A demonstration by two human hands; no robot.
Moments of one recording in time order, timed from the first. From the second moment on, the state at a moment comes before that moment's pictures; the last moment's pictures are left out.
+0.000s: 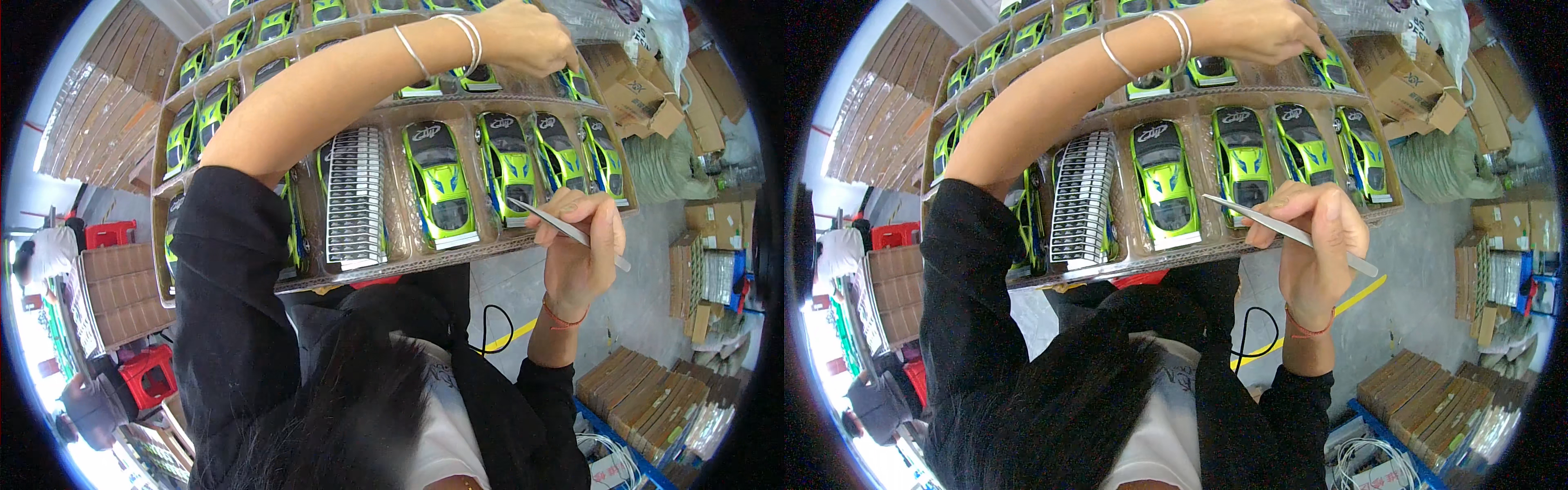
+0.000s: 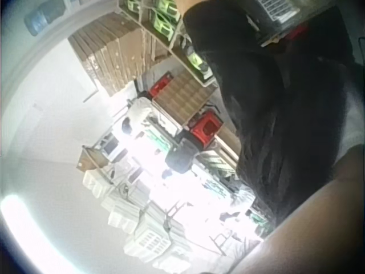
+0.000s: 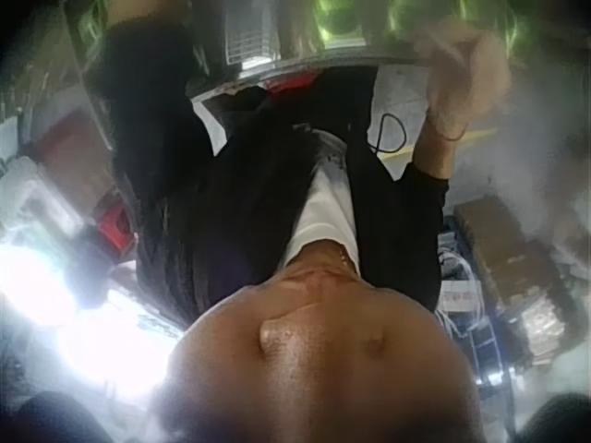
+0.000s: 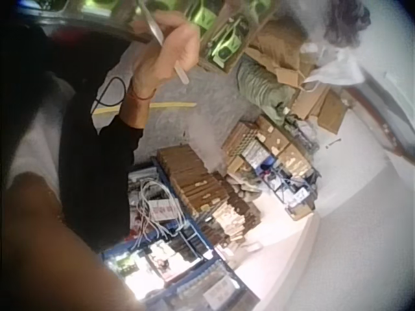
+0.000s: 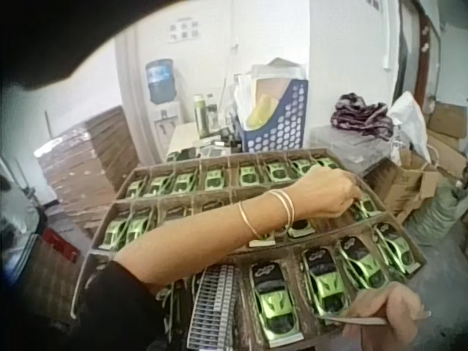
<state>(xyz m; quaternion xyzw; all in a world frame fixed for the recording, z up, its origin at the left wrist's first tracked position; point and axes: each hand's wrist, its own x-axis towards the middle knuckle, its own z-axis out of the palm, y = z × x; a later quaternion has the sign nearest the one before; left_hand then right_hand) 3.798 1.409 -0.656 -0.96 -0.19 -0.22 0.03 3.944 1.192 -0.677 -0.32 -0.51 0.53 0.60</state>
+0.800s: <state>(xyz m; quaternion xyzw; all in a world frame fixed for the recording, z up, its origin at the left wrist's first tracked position) 3.623 1.194 -0.573 -0.80 -0.43 -0.36 -0.21 3.862 1.215 -0.654 -0.39 -0.60 0.59 0.37</state>
